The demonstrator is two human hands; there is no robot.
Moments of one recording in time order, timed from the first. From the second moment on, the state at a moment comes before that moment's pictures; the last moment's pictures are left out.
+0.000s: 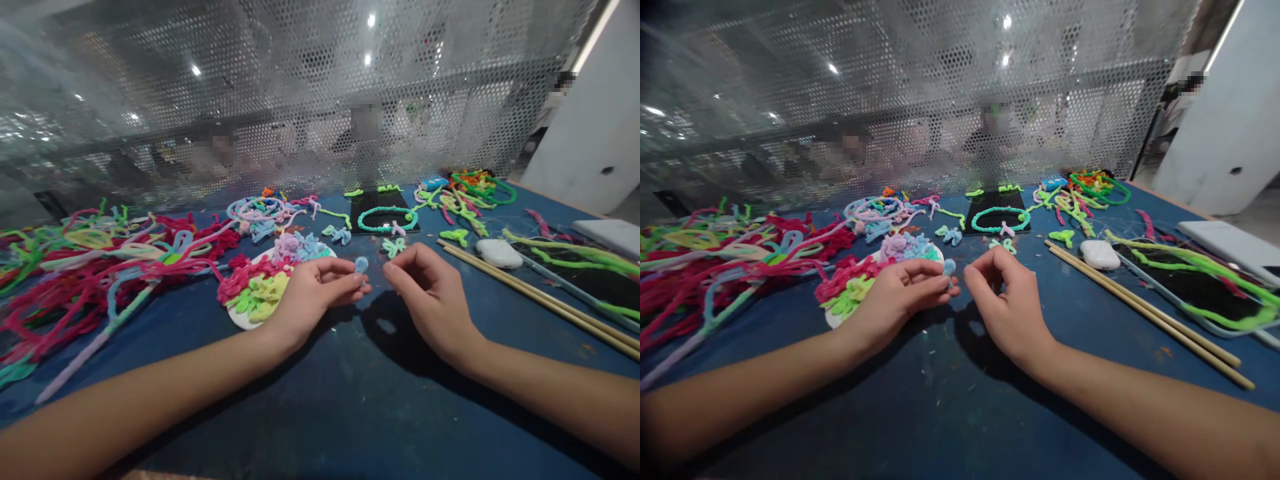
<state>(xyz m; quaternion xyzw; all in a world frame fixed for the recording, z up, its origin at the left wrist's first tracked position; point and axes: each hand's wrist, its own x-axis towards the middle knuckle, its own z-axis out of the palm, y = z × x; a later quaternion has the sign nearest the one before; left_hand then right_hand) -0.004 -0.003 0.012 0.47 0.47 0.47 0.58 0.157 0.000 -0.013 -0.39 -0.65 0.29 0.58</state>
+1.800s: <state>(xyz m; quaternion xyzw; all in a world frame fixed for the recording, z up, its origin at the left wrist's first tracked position) -0.005 -0.012 -0.011 0.50 0.45 0.51 0.53 0.156 -0.009 -0.011 -0.38 -0.76 0.21 0.48</state>
